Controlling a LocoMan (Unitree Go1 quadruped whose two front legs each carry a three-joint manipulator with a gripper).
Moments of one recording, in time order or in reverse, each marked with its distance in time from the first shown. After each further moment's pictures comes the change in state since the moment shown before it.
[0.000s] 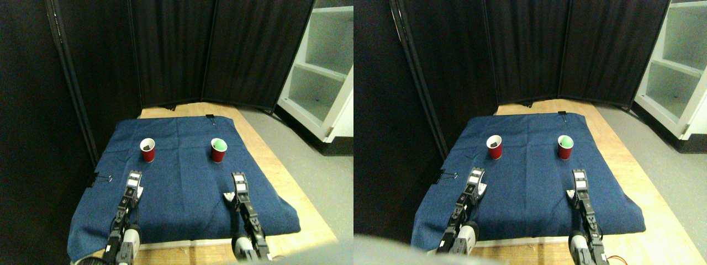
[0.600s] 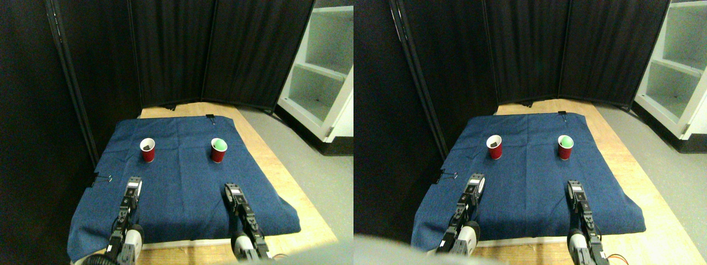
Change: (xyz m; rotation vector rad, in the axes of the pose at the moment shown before) right arm -0.003 0.000 -0.010 -0.009 0.164 -0.081; left arm -0.005 0.000 0.003 -0.009 0.072 0.147
